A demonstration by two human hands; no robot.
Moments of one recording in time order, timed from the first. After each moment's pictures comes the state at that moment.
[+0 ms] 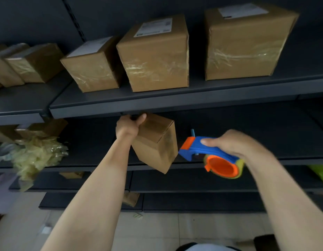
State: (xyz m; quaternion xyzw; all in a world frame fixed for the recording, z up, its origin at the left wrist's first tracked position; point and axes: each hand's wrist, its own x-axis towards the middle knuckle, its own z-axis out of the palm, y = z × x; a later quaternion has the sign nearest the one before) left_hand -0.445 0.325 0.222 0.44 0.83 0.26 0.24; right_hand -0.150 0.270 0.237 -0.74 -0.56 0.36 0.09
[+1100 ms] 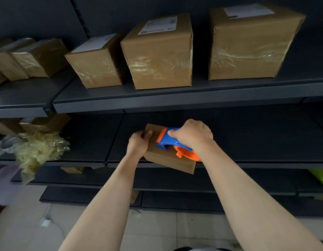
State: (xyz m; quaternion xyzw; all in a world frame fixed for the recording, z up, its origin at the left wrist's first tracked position) left_hand -0.429 0.288 0.166 0.47 0.78 0.30 0.28; right_hand -0.245 0.286 0.247 -0.70 -0.66 0.27 0.08
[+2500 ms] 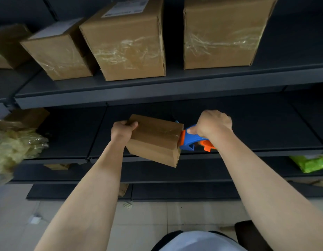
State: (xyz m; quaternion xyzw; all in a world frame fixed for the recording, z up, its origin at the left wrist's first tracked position) left_hand -0.420 0.320 0.156 0.39 0.80 0.32 0.31; right_hand -0.159 0.310 0.232 -0.75 -0.65 0.11 -0.07
